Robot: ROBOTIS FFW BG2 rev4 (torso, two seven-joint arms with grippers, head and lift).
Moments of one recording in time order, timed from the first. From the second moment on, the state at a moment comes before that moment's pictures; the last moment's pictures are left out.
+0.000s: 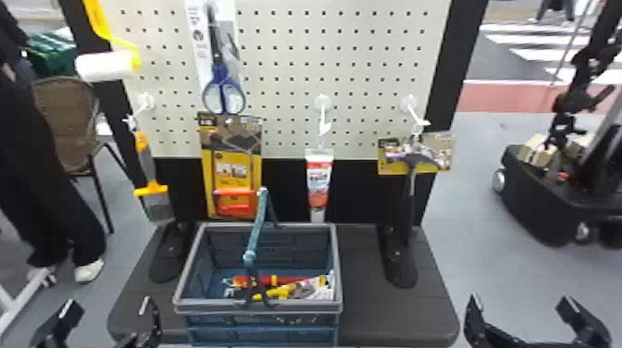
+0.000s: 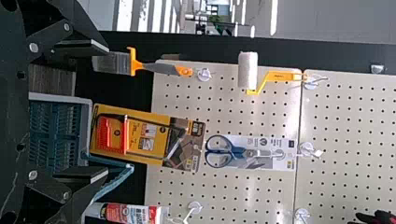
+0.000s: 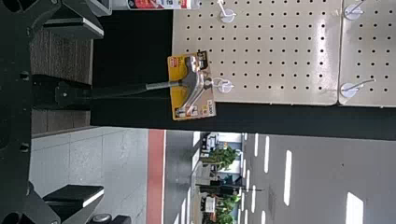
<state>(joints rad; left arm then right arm) 0.81 0.05 0.05 -2.37 0.12 -0.10 0.01 0.70 -0.03 0.02 -2.35 0.03 0.08 -0.05</state>
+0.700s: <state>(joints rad) 0.63 0.05 0.18 -2.54 0.14 0.21 -0.16 0.70 -0.03 0.02 -2.35 0.02 0.08 -0.05</state>
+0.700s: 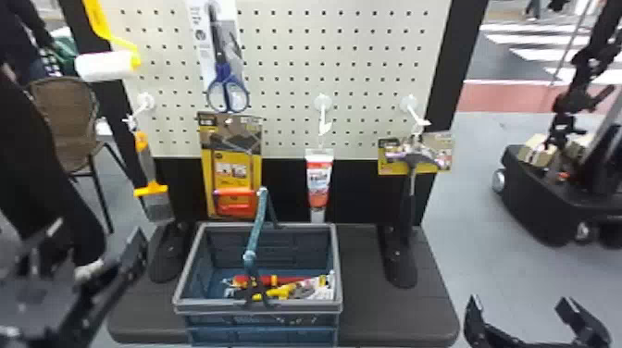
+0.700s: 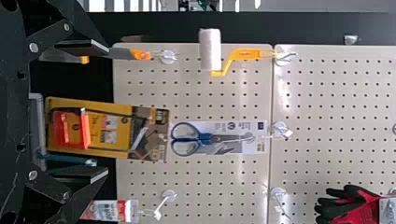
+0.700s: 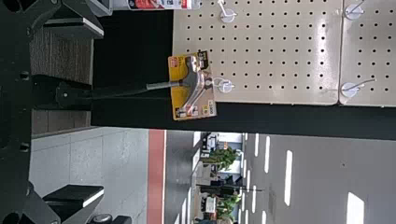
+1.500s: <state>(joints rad) 0.19 0.15 0.43 -2.64 0.16 0.59 -0.40 0.69 -0.03 0.02 -2.34 0.02 0.08 -0.04</state>
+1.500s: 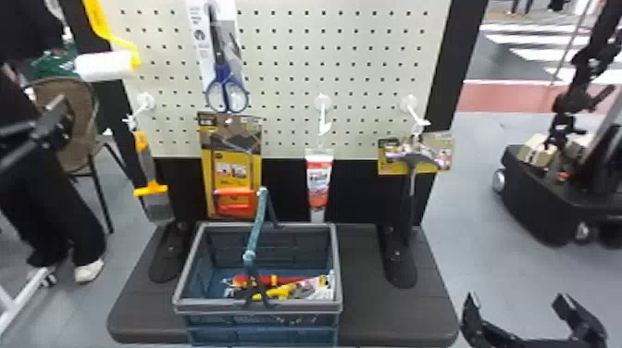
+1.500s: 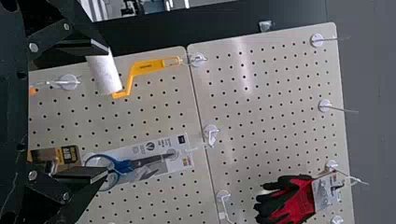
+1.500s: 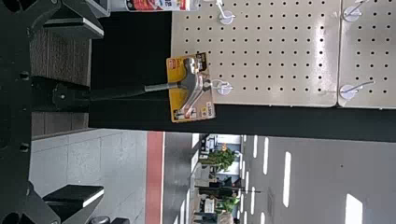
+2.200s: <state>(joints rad) -0.06 0.31 0.55 -2.25 0.30 0.55 -0.66 0.67 -0.03 0.03 -2.33 0.03 0.08 -0.03</state>
